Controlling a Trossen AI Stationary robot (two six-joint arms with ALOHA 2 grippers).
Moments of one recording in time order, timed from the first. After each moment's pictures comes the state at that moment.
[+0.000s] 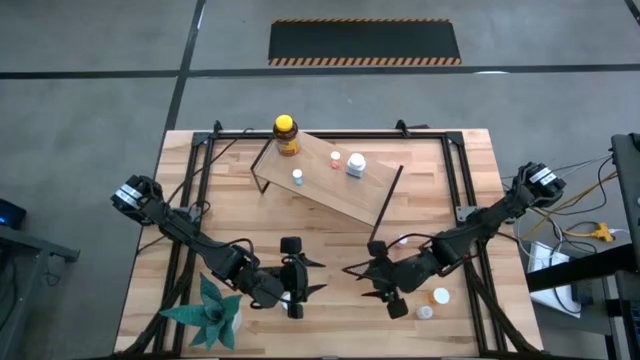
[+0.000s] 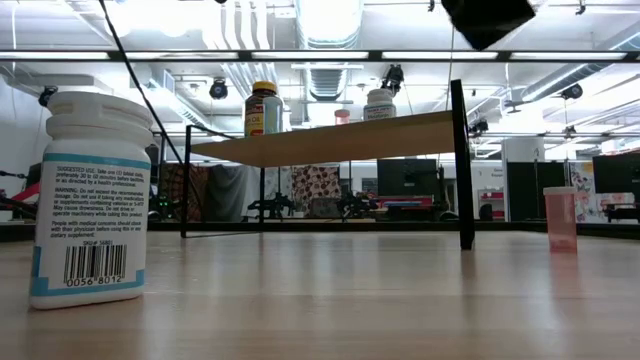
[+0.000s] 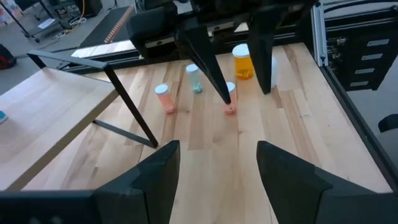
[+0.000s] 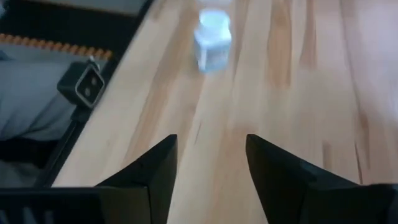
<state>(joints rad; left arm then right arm) -0.58 1.60 1.16 -0.05 -0.64 -0.16 0.56 1.47 0.97 -0.20 0.20 0.19</state>
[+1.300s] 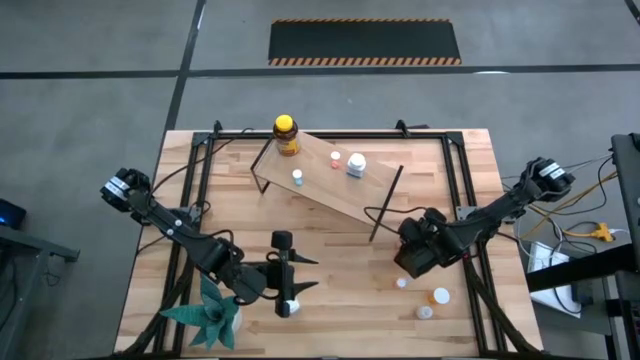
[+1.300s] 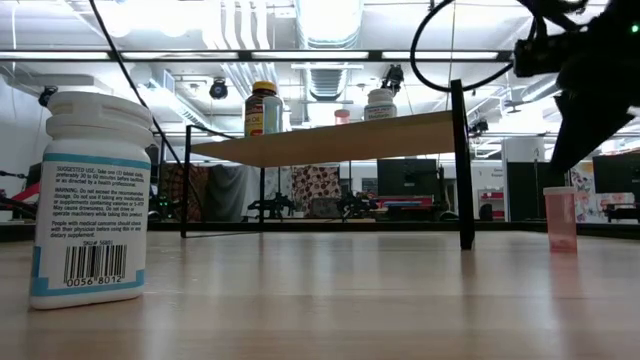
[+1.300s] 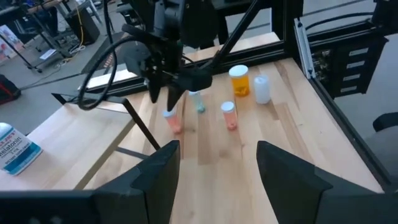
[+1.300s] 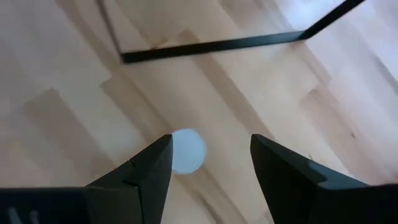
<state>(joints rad) -0.60 1.48 1.15 -0.09 -0.64 -0.05 0.52 1.36 0.81 -0.97 0.49 1.11</state>
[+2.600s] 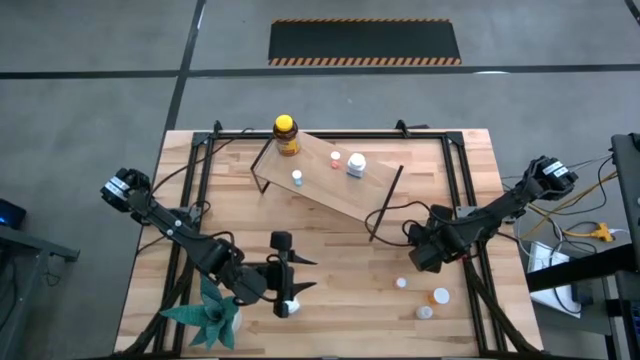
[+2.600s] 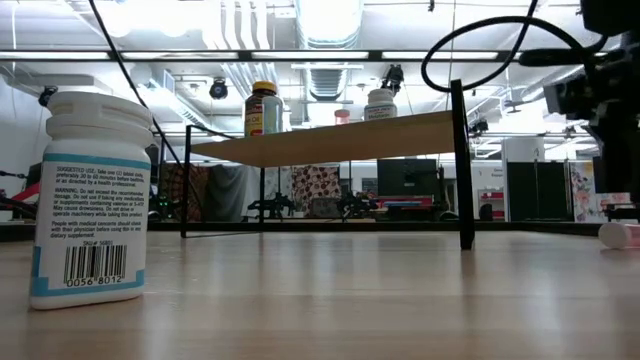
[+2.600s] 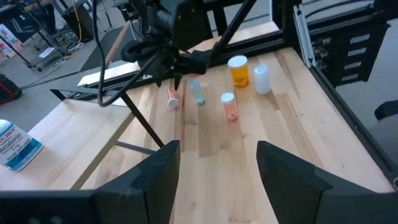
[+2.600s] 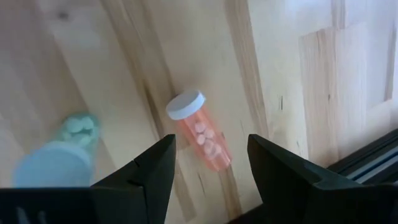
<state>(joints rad) -0.61 1.48 1.15 -0.13 -0.64 -0.04 0.50 1.32 0.74 -1.13 0.25 0.76</state>
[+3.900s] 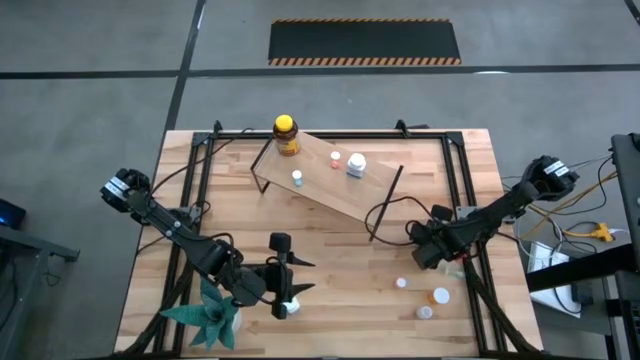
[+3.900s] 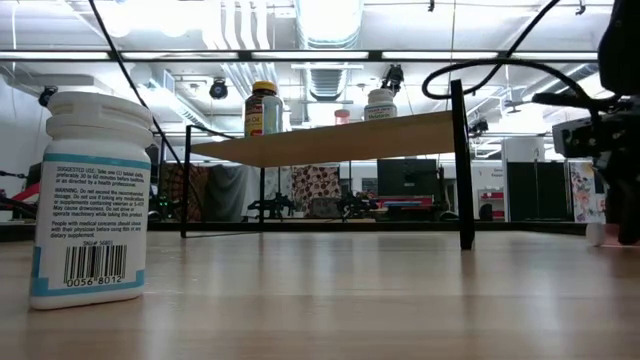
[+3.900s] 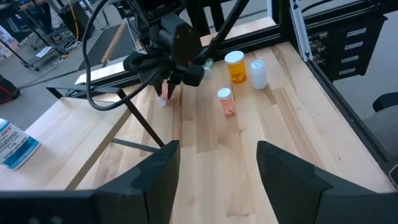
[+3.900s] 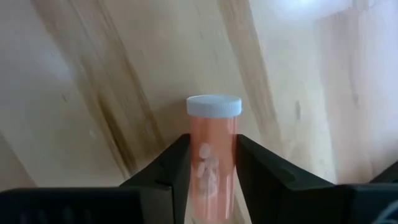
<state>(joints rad) -0.62 1.48 1.15 -0.15 -0.64 -0.04 0.50 1.32 0.52 -0.88 0.32 0.82</state>
